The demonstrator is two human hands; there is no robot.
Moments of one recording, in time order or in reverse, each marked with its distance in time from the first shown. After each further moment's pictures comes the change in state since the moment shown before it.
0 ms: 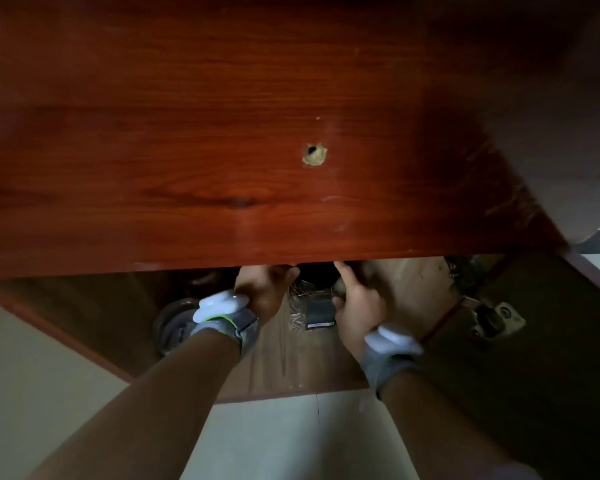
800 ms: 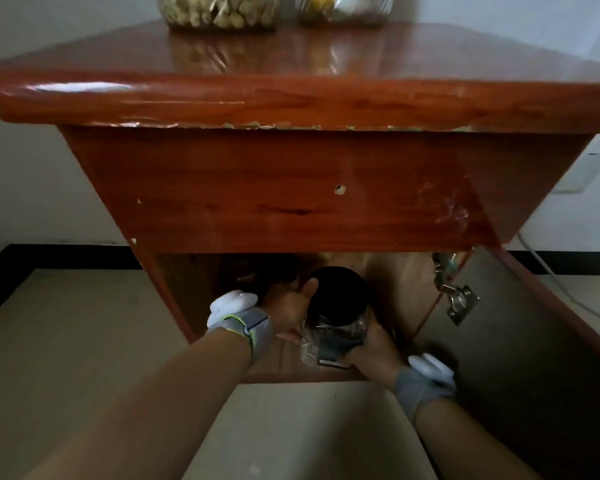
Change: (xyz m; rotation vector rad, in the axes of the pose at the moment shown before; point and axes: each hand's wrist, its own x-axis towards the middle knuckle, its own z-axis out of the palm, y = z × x) left_hand -0.077 0.054 -0.059 -0.121 -0.397 -0.508; right_hand -0.080 0.007 -0.025 0.573 -0.335 0.004
